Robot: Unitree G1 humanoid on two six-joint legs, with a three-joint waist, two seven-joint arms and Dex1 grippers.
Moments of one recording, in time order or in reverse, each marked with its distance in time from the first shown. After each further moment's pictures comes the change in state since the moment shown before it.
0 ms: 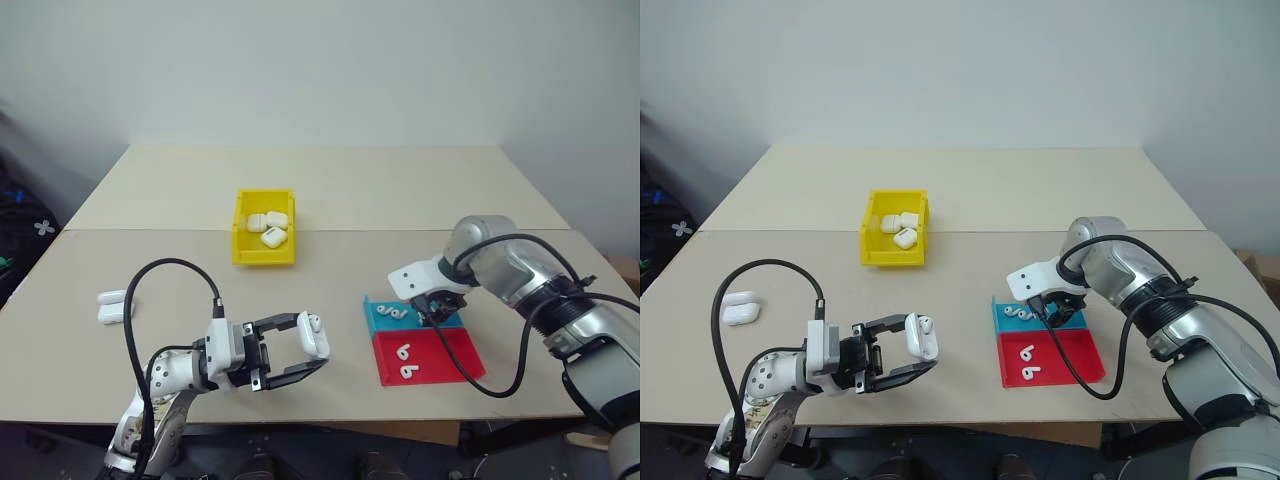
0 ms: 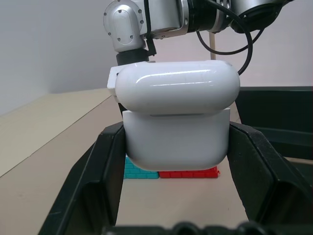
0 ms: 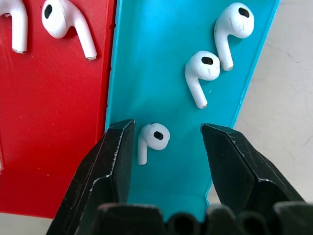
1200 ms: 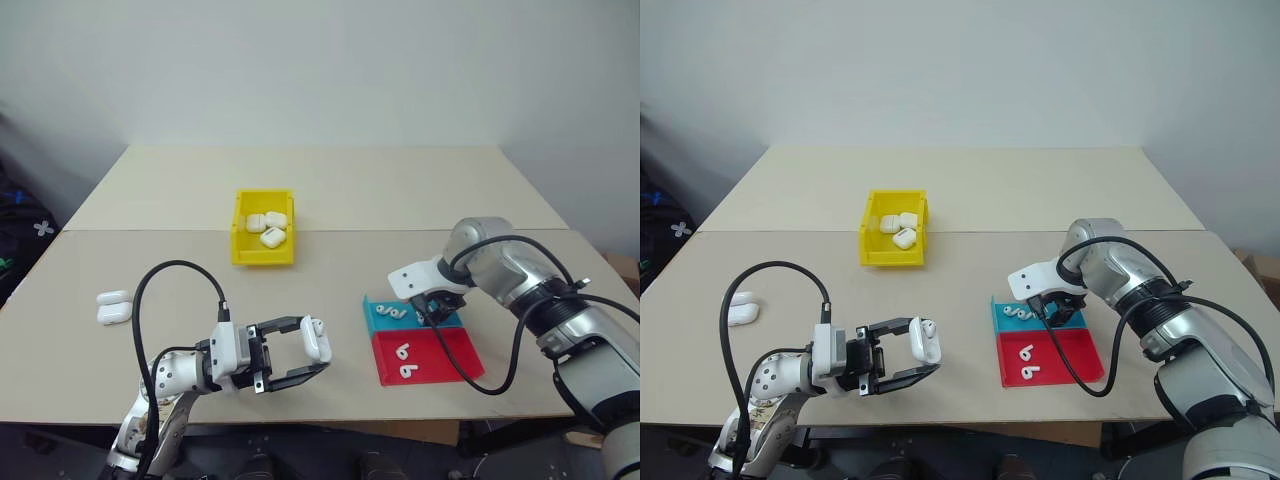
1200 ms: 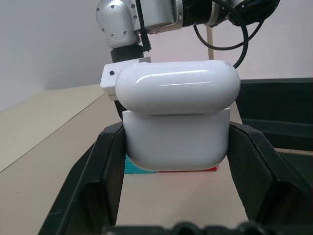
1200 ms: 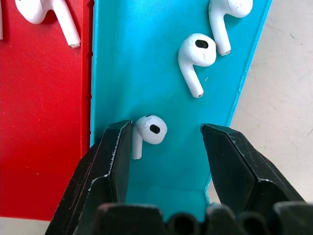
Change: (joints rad) left arm -0.001 0.000 -0.017 0.017 0.033 -0.021 -0.001; right arm 0.014 0.033 -0.038 0.048 -0.060 -0.024 -0.003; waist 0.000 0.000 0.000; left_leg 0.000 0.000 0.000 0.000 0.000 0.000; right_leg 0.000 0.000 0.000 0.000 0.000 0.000
